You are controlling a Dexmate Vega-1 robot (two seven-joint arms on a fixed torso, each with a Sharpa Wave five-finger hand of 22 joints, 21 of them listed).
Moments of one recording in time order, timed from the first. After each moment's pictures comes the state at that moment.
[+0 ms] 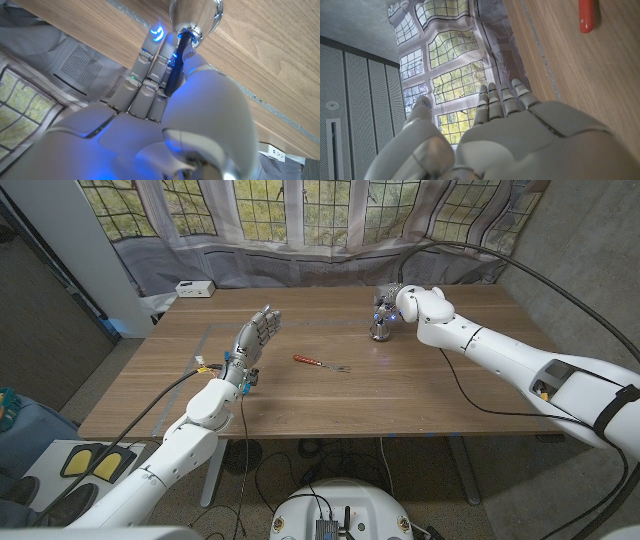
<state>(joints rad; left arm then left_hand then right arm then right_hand) 1.11 0.61 0.31 -1.69 -0.57 -0.33 0.11 0.17 0.03 0.39 -0.14 0.18 0.33 0.09 0.19 0.18 0.29 0.04 0.21 0.20 0.21 0.07 0.18 0.18 0.16 0.07 0.20 0.18 -0.21 -0.55 -1.01 -1.41 -0.73 -0.47 0.38 1.22 0.13 0.27 -0.13 0.18 1.07 -0.04 0.28 0.24 1.02 -0.02 0.36 0.34 1.14 -0.19 0.32 0.62 0.96 -0.14 0.89 0.18</state>
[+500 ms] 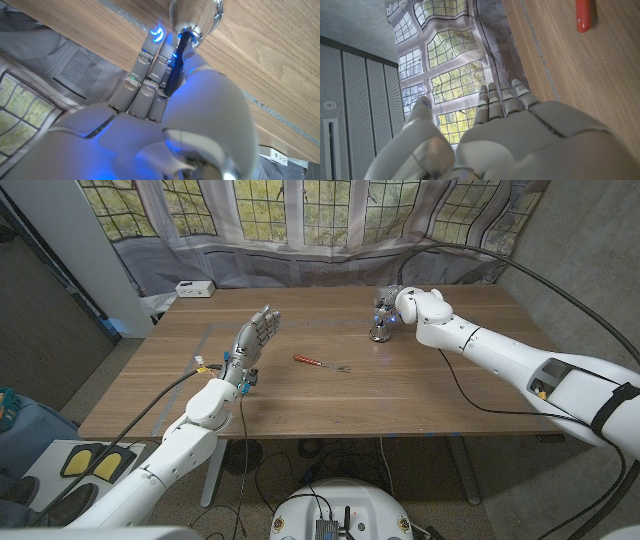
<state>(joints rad) 1.11 0.61 0.31 -1.69 -0.57 -0.33 0.11 0.17 0.03 0.39 -0.14 0.18 0.33 0.09 0.19 0.18 0.29 0.04 0.21 0.20 0.21 0.07 0.18 0.18 0.16 0.07 0.20 0.18 -0.20 -0.54 -1.03 -1.38 -0.72 -0.48 0.37 1.22 0.13 0.27 -0.13 0.18 1.07 -0.04 0.27 0.24 1.02 -0.02 0.36 0.34 1.14 -0.20 0.31 0.61 0.95 -0.14 0.89 0.18</state>
